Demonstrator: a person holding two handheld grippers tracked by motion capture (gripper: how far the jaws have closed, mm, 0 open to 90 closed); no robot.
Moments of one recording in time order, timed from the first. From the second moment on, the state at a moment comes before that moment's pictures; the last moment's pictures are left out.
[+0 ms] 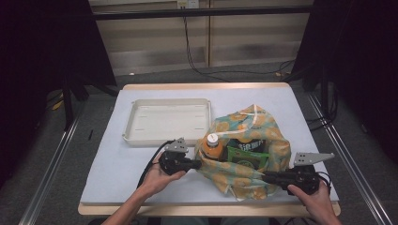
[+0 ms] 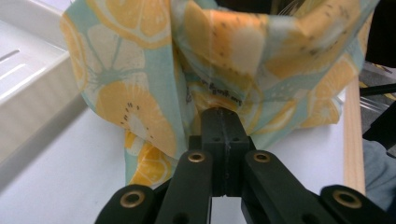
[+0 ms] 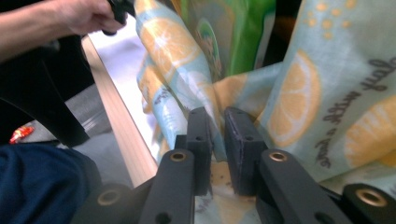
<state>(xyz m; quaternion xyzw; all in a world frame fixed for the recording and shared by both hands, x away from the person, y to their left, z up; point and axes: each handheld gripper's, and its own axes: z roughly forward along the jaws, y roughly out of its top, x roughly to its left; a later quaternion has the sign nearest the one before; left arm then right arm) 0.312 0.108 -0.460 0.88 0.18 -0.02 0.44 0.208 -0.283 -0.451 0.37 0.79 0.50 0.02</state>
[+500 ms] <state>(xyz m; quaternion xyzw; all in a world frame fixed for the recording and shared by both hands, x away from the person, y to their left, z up) 0.317 0.104 -0.477 0.89 0.18 -0.02 0.42 0.209 -0.278 -0.461 0.37 0.81 0.46 0.03</state>
